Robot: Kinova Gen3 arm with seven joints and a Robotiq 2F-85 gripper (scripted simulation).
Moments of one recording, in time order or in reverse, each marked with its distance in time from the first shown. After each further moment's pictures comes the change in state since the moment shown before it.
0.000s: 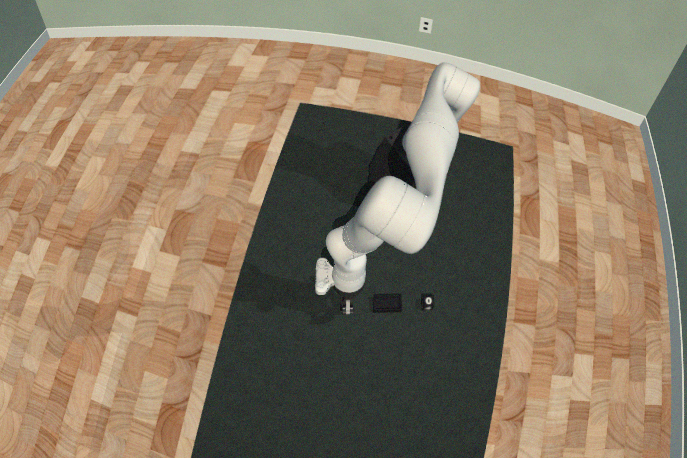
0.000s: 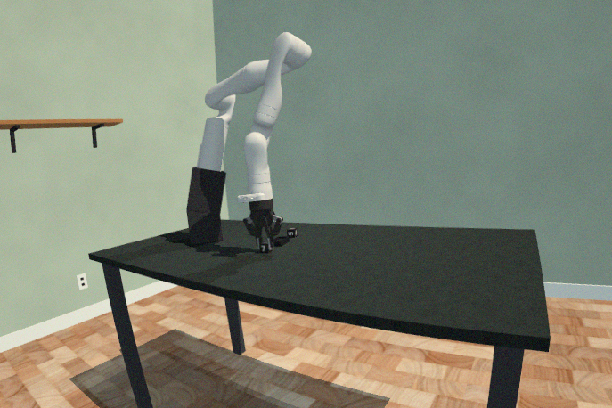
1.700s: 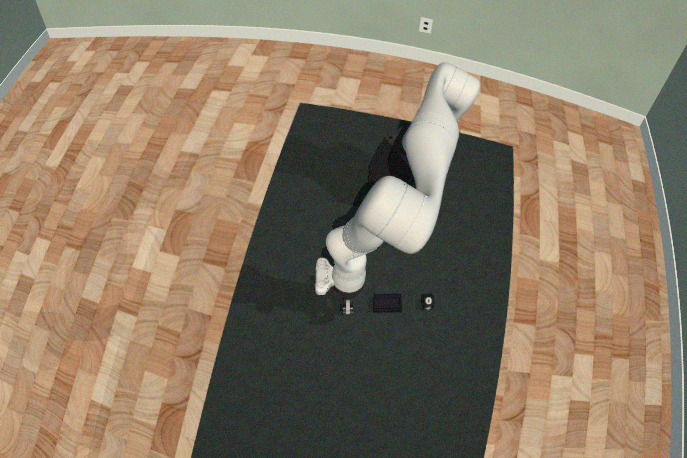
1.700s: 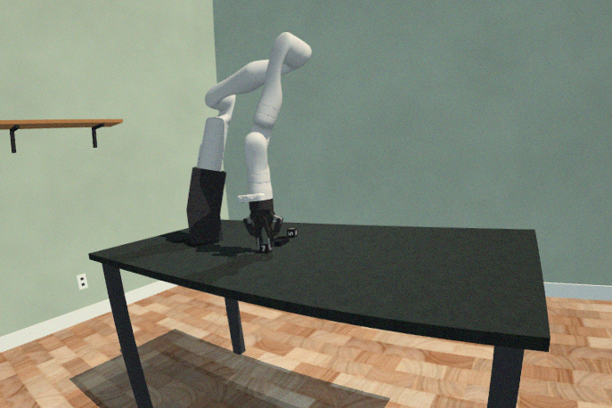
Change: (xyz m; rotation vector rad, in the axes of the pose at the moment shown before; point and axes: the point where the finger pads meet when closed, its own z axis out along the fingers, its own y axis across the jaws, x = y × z) arm 0.000 0.000 0.000 0.000 0.000 0.000
